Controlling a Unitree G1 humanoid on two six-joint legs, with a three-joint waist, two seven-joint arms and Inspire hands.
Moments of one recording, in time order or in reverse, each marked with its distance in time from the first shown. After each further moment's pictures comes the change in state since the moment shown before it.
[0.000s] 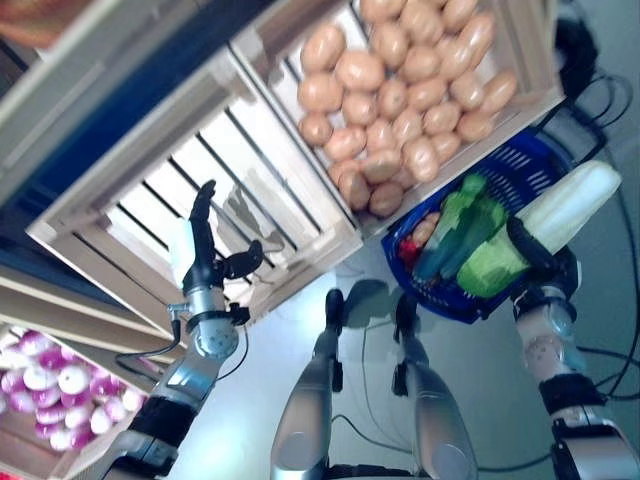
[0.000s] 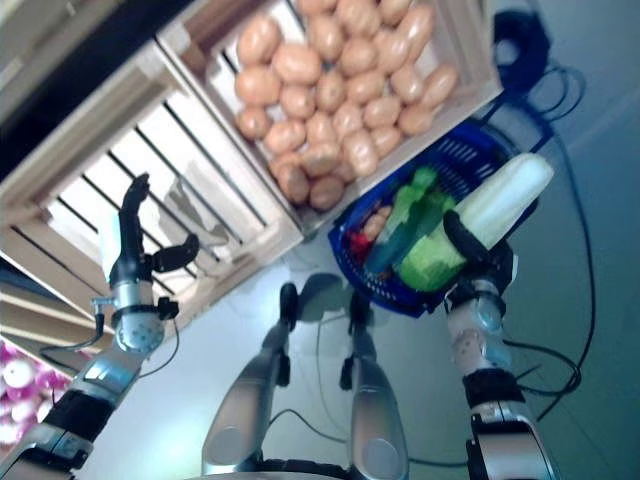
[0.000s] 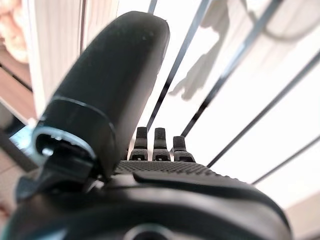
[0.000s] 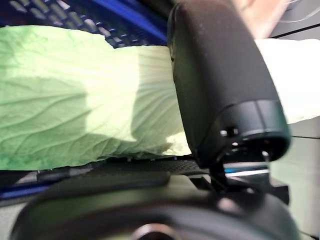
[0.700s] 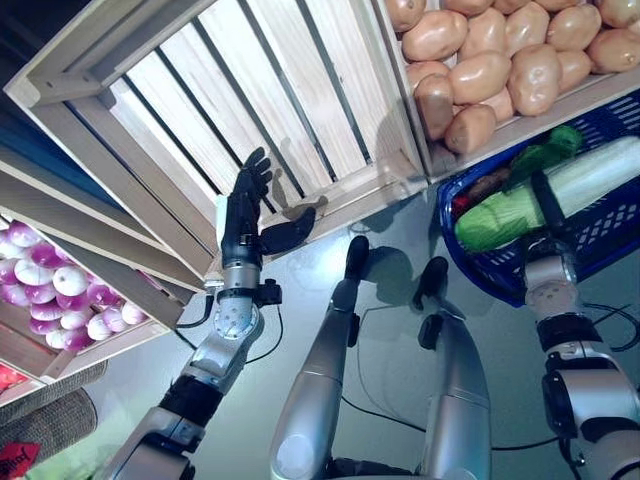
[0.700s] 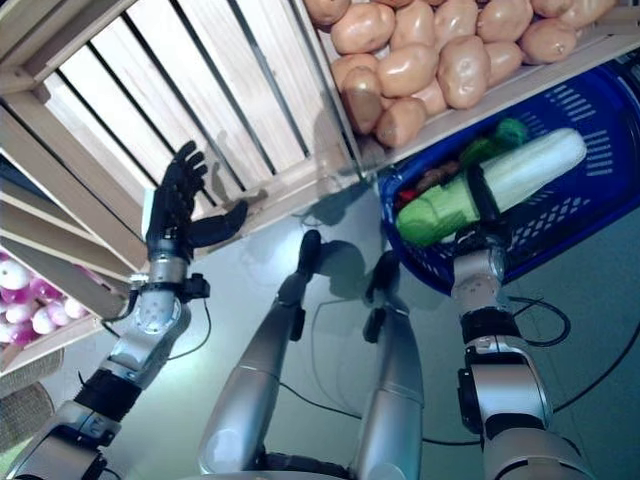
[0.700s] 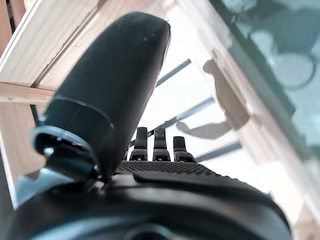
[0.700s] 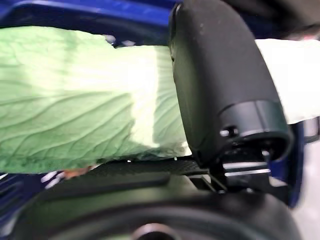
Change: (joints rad) left arm -0.051 -0.093 -0.031 -0.032 -0.414 -0.194 -0.284; right arm -0.315 -0.014 -0.028 0.340 0.339 0.099 0.034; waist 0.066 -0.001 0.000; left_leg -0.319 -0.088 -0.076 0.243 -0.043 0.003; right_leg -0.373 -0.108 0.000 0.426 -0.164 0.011
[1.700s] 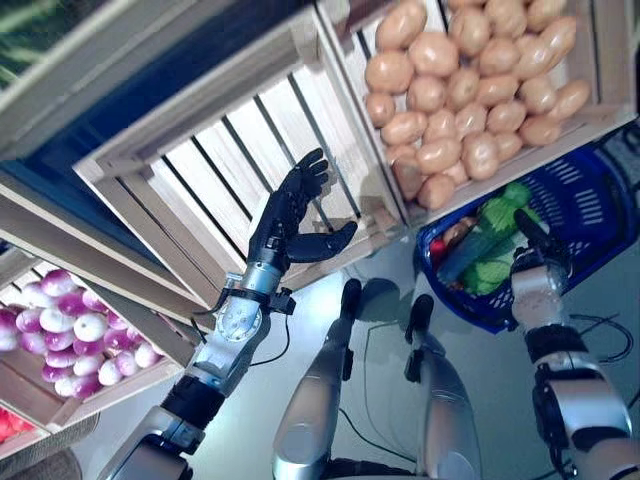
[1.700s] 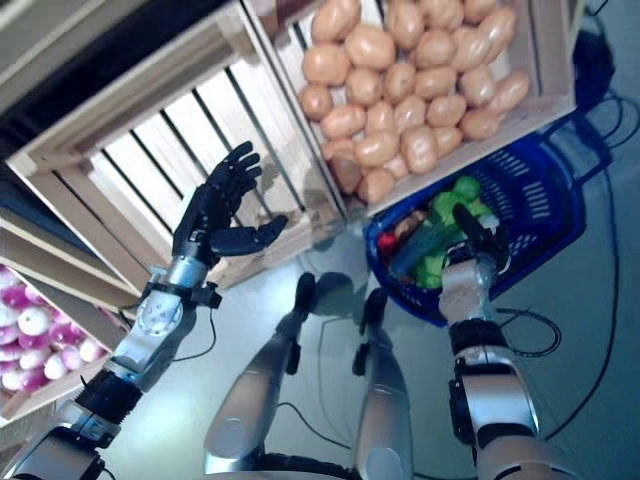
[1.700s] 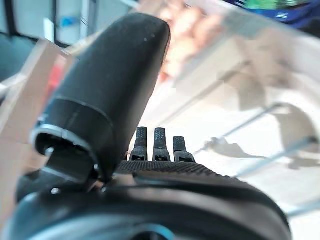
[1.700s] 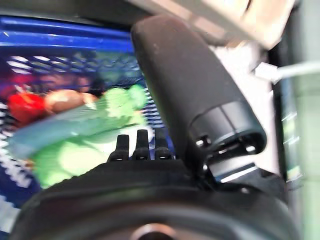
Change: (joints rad) left arm 0.037 0.057 -0.042 -0.094 -0.046 -0.050 -0.286; right arm 0.230 0.080 0.012 -0.251 -0.264 -0.084 -0.264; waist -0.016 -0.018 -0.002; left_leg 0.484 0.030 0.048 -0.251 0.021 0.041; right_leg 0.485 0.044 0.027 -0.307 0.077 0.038
